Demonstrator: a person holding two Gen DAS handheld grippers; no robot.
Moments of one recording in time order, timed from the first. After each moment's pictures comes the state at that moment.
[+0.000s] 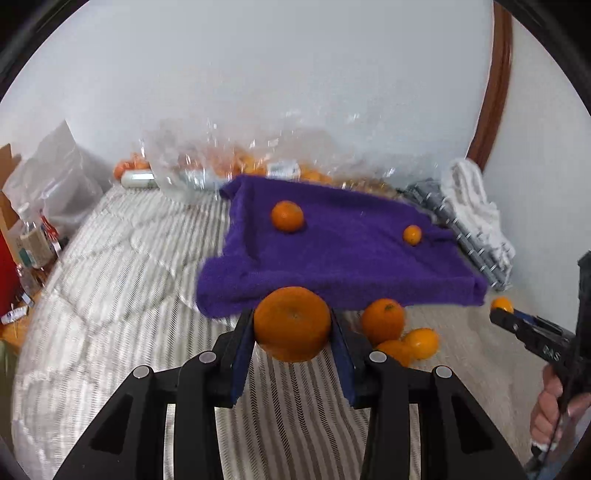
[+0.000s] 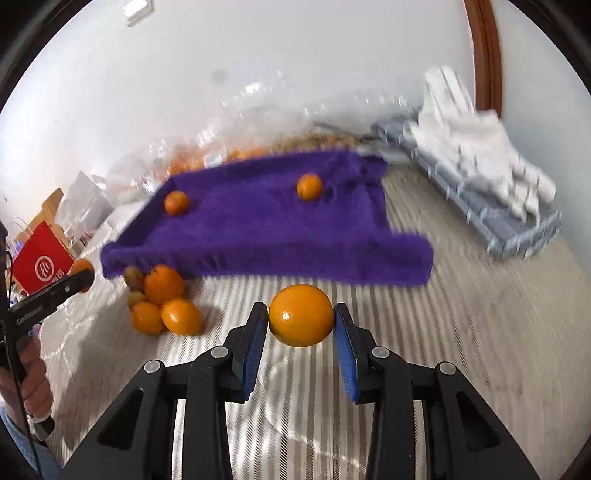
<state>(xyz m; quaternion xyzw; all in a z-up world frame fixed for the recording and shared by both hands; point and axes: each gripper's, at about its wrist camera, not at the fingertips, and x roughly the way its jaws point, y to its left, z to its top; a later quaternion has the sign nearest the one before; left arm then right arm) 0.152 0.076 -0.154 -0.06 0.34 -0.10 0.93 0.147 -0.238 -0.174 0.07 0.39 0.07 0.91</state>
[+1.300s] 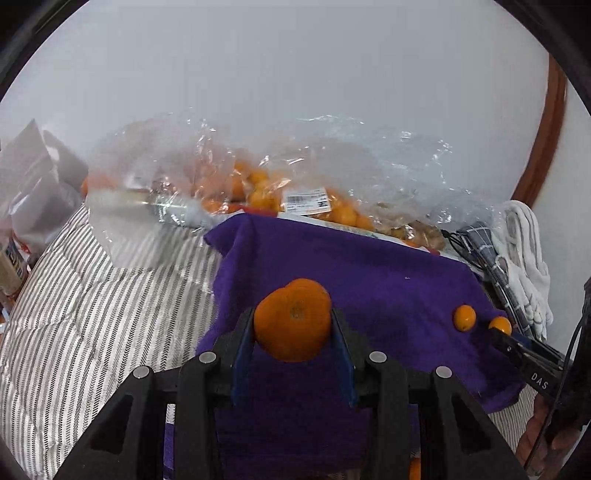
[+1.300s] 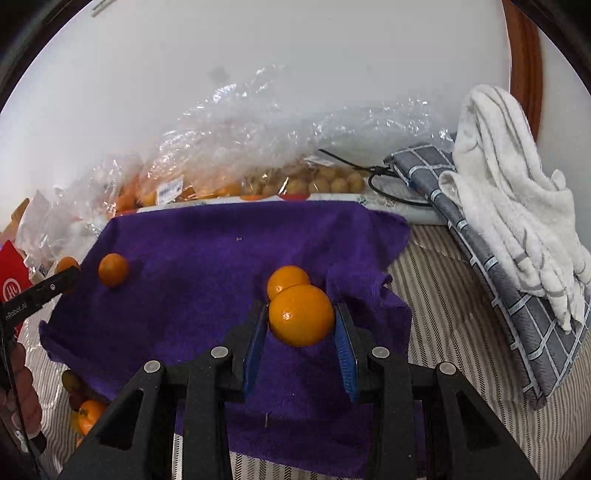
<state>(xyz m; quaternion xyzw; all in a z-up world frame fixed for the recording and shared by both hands) 0.296 0.059 -0.169 -0.10 0.35 -0.05 0.93 0.302 -0.239 -0.192 0.04 0.40 0.05 0.91</state>
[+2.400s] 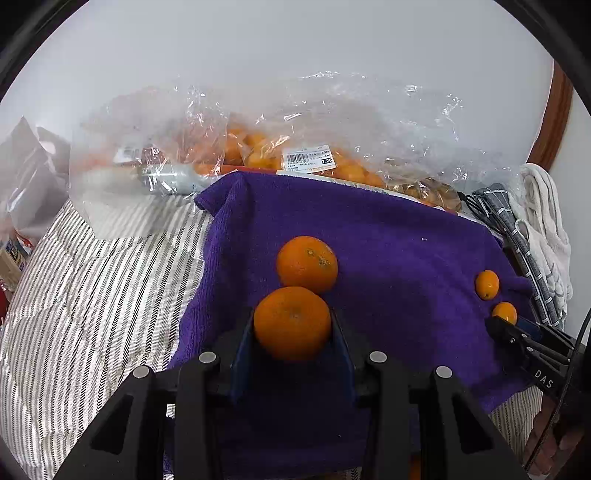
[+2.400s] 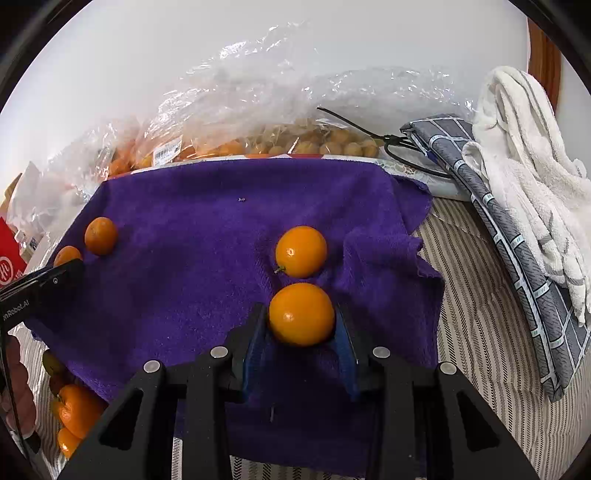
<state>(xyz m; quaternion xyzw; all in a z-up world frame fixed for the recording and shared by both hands) 0.306 0.041 -0.192 -0.06 0.41 -0.04 0.91 0.312 -0.224 -0.216 0.02 0.45 0.05 0.89</state>
